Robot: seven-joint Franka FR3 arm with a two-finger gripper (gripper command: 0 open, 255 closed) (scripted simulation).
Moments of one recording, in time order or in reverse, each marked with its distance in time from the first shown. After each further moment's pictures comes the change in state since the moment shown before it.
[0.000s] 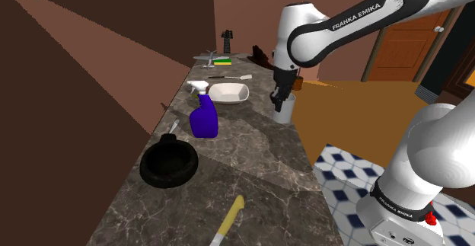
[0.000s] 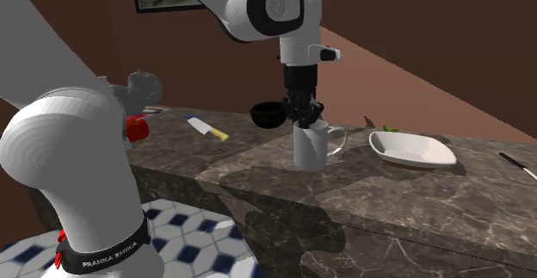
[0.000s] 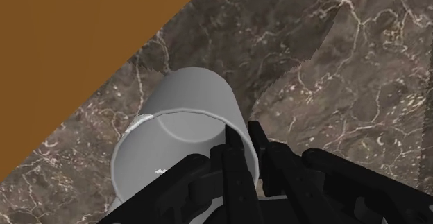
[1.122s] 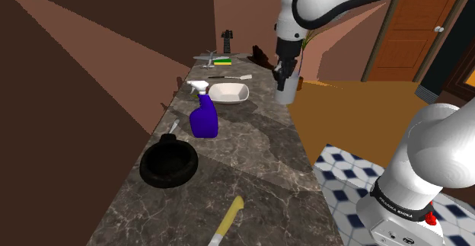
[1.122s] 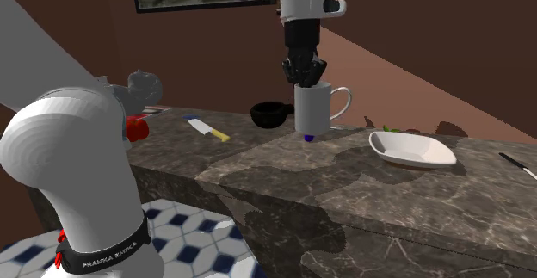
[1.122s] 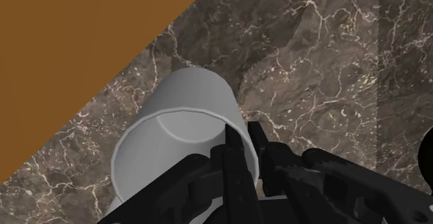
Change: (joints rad) arm 0.003 -0.077 0.005 0.171 0.006 -0.248 -0.002
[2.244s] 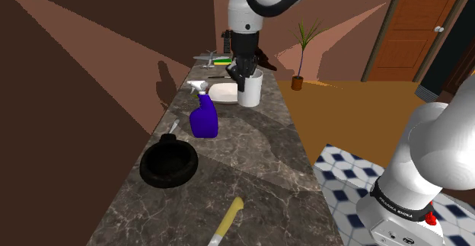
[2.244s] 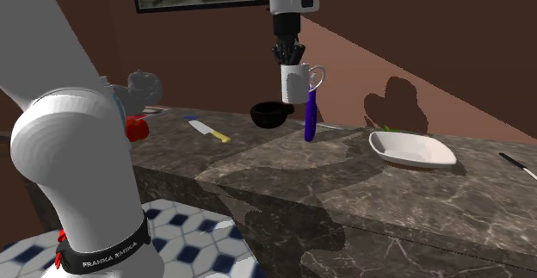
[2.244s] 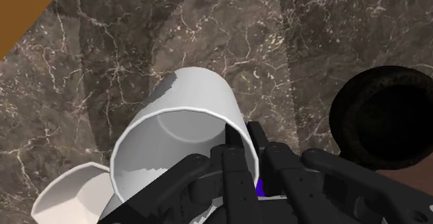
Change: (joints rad) arm 0.094 0.237 0.194 0.305 0.039 -0.074 0.266
